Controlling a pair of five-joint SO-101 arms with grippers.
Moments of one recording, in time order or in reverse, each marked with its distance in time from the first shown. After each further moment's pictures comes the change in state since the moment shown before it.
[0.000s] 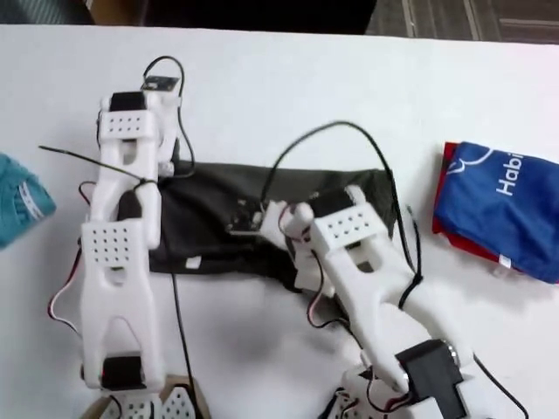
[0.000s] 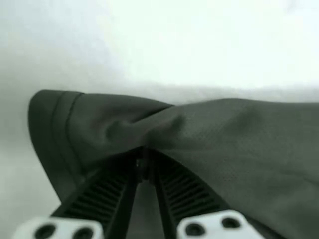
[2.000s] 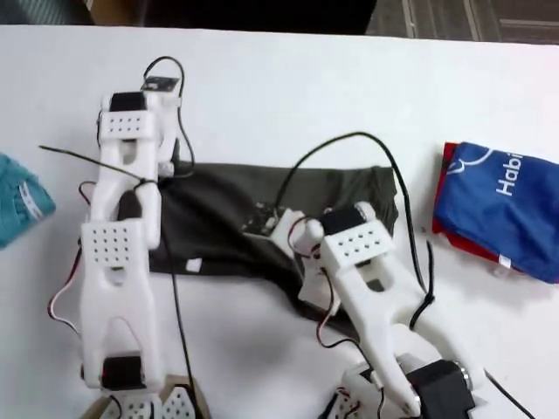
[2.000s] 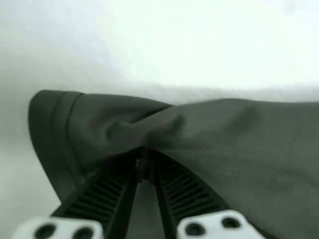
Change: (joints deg) left arm 0.0 -0.1 0.2 0.0 0.0; right arm 0.6 -7.9 12.1 -2.2 -10.7
